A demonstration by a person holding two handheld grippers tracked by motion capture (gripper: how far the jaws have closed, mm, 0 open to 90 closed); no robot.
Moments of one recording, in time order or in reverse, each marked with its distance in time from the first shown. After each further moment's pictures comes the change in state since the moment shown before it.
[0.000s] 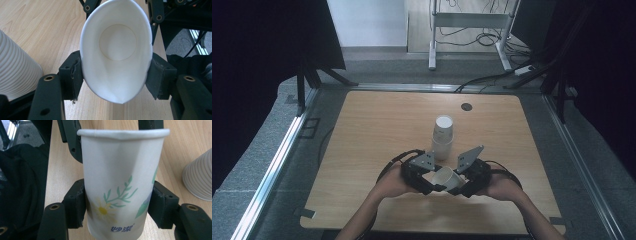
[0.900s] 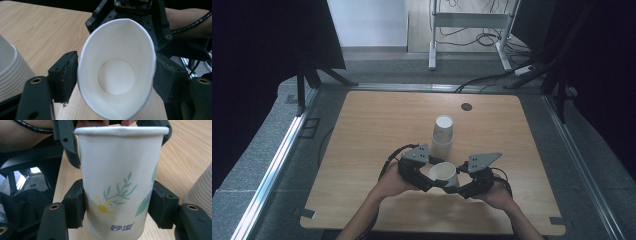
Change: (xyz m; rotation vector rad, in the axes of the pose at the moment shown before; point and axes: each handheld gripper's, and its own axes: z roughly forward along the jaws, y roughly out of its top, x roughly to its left) left arm 0.004 0.002 -0.012 -0.181 -0.020 -0.074; right arm 0.005 -0.028 0.009 -0.404 -0.002 0.082
